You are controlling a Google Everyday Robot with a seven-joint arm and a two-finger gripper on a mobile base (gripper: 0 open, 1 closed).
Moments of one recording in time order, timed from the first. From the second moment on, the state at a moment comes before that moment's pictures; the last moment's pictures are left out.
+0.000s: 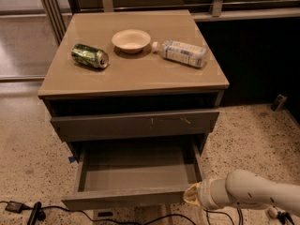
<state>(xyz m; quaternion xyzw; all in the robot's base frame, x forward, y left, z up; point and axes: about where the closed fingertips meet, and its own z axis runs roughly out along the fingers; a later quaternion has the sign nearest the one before) 0.417 -0.144 0.439 -0.61 0.73 0.14 0.27</state>
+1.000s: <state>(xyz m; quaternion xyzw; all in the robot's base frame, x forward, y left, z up) 0.425 -0.147 0.440 -0.61 0.73 0.14 0.28</state>
